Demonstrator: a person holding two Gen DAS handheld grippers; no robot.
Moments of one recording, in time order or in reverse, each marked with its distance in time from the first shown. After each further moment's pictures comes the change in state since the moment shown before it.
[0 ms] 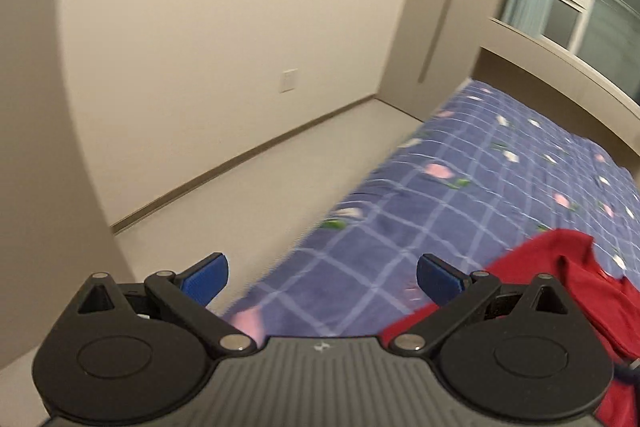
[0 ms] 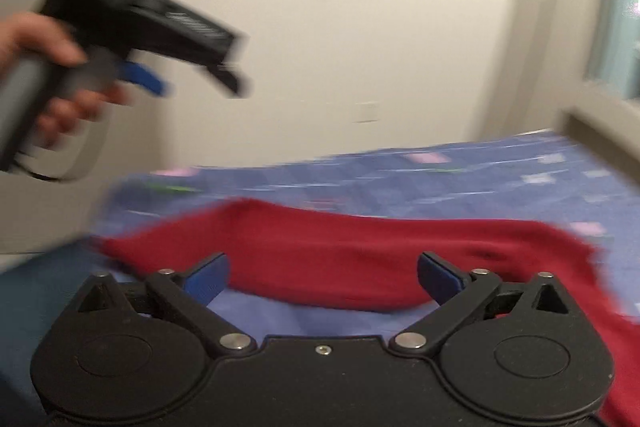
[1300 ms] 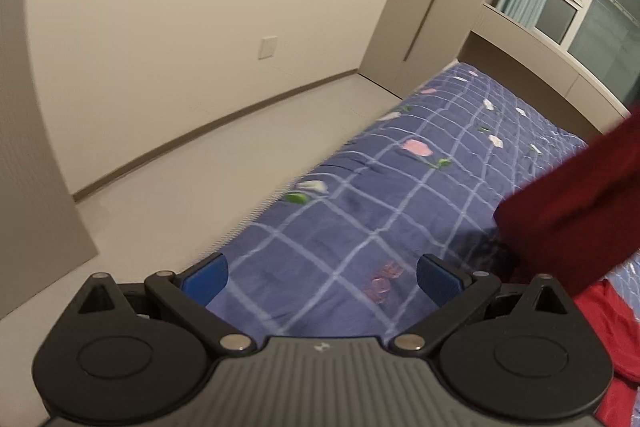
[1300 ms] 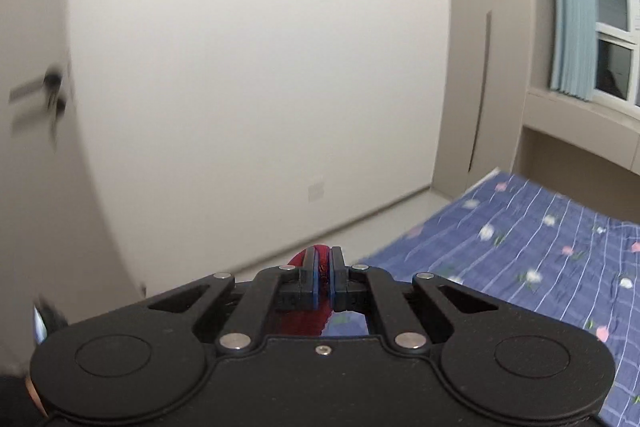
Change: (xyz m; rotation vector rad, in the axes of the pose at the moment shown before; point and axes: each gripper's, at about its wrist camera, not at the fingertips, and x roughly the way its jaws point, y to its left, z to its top) left arm 0.047 -0.033 -0.004 -0.042 0.088 -0.100; right arm -0.119 -0.236 0.240 0.204 -0.130 -0.082
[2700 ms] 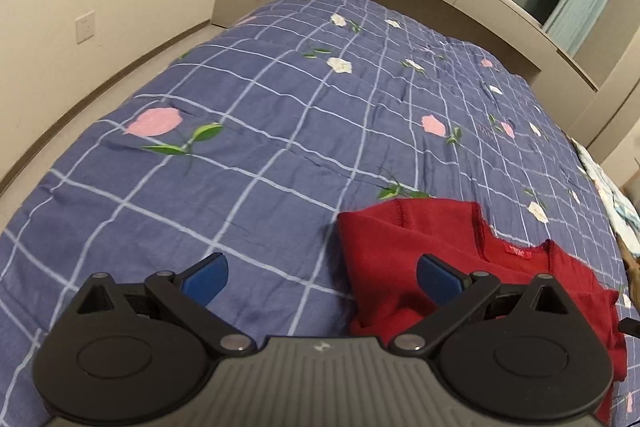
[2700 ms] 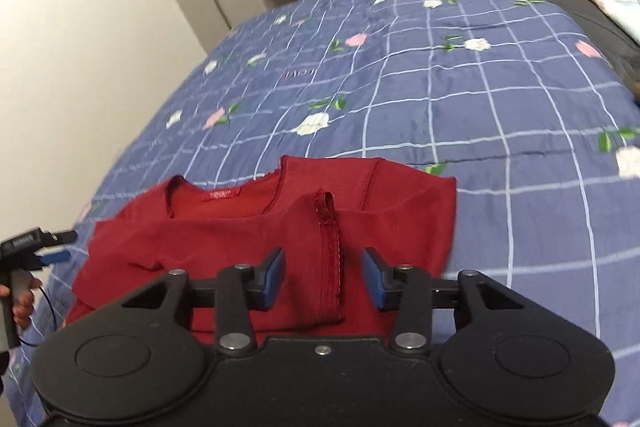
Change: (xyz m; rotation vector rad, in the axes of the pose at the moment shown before) left arm 0.160 -0.198 0.018 0.259 0.177 -0.279; right arm -0.097 -0.240 -0.361 0.687 0.181 -0.387
